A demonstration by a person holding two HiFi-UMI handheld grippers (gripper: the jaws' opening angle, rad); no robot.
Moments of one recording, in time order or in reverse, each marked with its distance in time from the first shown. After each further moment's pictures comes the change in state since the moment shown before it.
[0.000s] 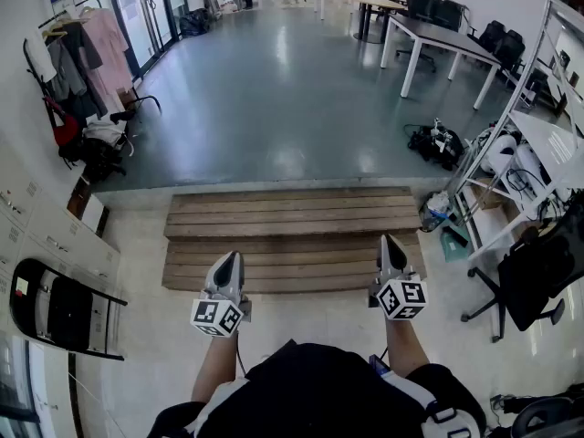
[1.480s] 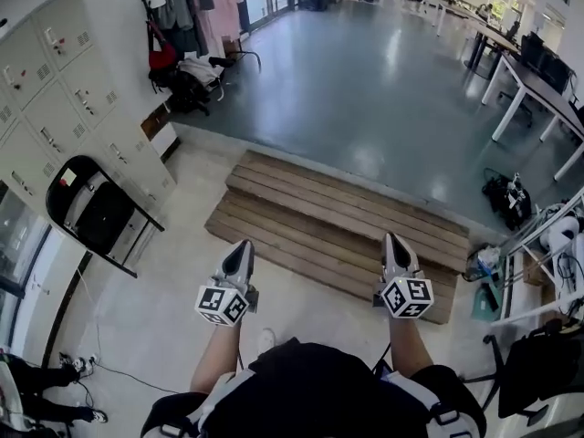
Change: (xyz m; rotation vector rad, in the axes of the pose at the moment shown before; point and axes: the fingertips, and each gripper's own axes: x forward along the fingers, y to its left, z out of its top) left arm -0.104 0.019 0.025 0.047 -0.078 0.360; right arm 0.075 0.098 -0.034 0.069 0.124 0.440
